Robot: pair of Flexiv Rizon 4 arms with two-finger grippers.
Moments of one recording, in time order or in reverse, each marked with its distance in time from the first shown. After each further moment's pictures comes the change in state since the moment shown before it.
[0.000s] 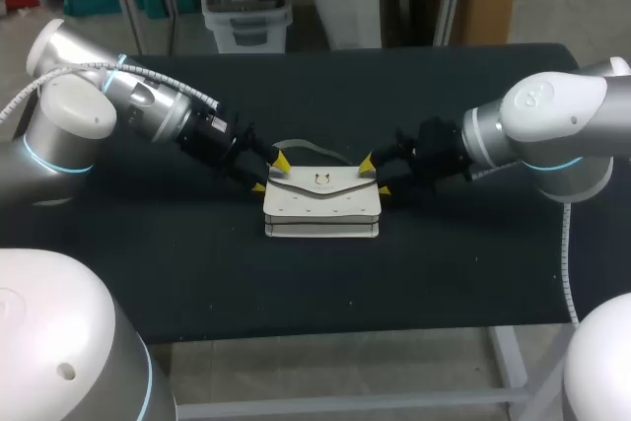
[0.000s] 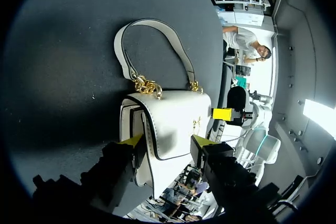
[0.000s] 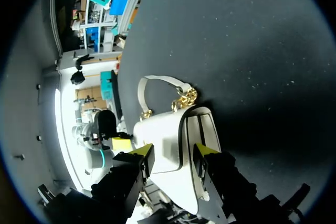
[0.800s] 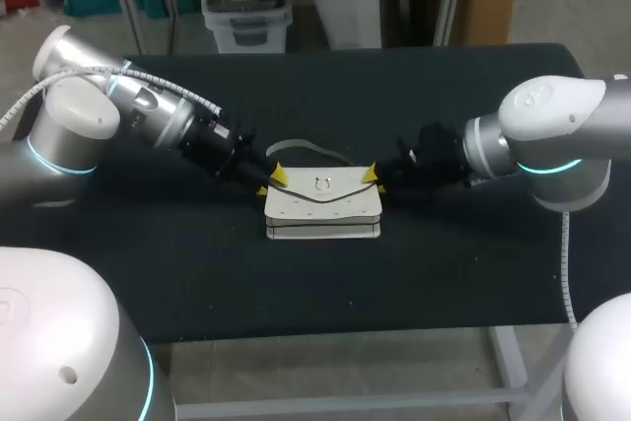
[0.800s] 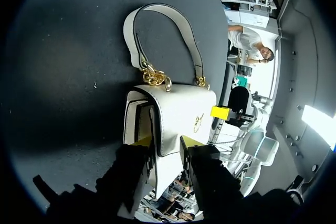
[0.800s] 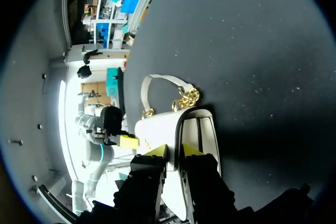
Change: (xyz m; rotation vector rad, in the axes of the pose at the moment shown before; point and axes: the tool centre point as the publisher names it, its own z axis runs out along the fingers) left arm -0.006 0.006 0.009 -0.037 0.008 -0.061; right arm -0.006 -0.001 0.005 -0.028 0.045 -0.088
